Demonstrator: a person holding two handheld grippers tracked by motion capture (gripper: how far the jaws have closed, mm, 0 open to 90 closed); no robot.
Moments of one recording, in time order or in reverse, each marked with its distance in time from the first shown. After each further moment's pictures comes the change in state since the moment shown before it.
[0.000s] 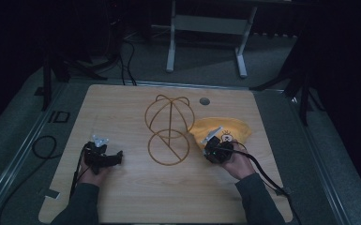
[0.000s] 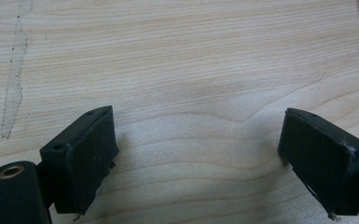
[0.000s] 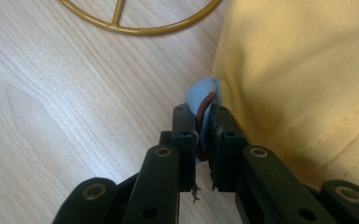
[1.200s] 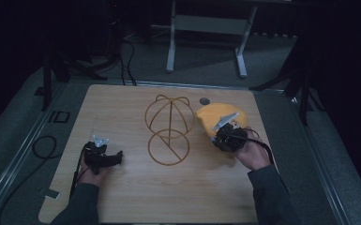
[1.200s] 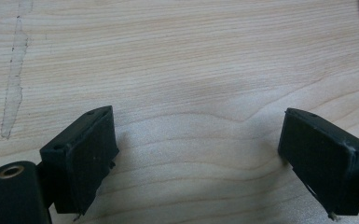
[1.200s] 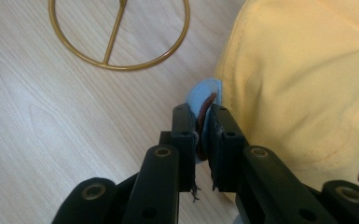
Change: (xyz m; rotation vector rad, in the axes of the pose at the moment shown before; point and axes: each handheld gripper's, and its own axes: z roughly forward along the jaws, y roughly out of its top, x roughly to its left) left arm 0.000 0.000 0.000 0.000 0.000 -0.003; right arm -0.021 0.012 -0.067 -0.089 -0.054 -0.009
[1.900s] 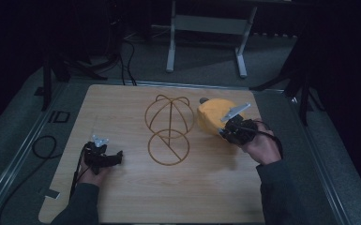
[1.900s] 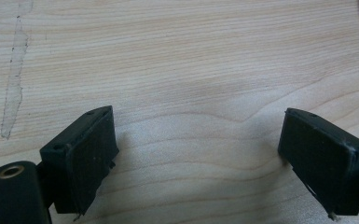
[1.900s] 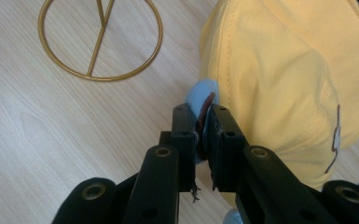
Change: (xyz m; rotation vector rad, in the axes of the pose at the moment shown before) left arm 0.000 0.000 0.000 0.001 0.000 0.001; right arm -0.016 0.006 -0.035 -0.032 -0.057 0.003
